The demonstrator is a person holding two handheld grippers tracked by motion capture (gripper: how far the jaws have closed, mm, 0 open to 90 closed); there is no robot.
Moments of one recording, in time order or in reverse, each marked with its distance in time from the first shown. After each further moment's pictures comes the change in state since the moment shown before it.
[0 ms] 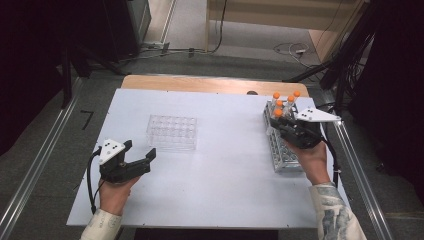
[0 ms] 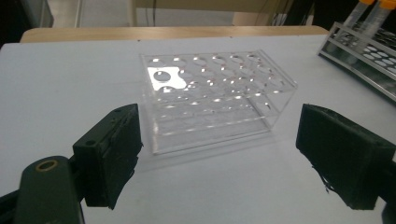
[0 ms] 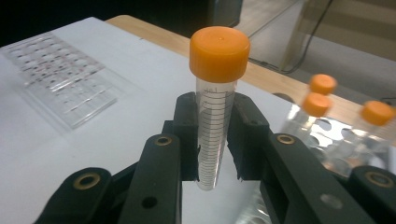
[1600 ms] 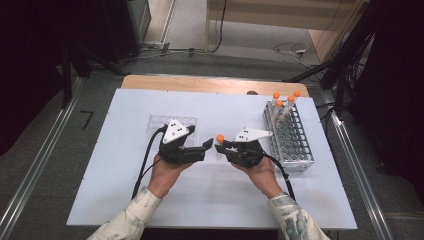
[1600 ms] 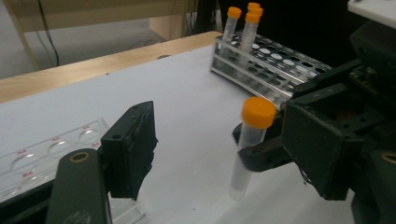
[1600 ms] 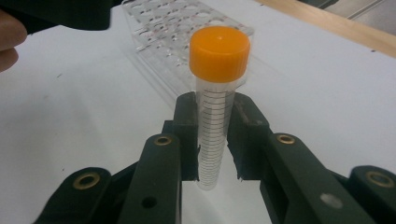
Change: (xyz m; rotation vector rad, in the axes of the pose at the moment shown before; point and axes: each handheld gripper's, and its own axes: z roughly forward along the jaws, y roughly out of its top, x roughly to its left) left arm -0.099 0.048 0.071 0.008 -0.308 0.167; right arm 0.112 -0.021 0.077 0.098 0.294 -0.083
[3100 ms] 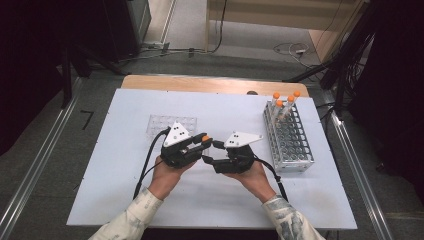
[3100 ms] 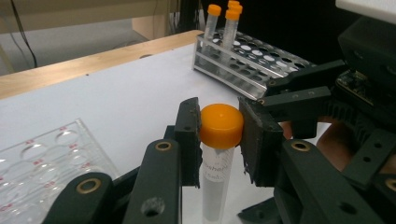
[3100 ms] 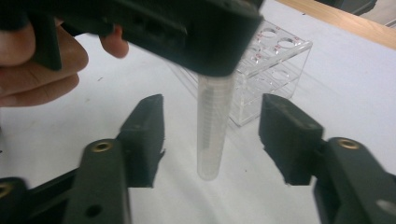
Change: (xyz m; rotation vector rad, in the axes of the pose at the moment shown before) left arm -0.003 -0.004 -0.001 0.000 -0.072 0.017; right arm 0.024 0.006 0.007 -0.023 0.076 -0.023
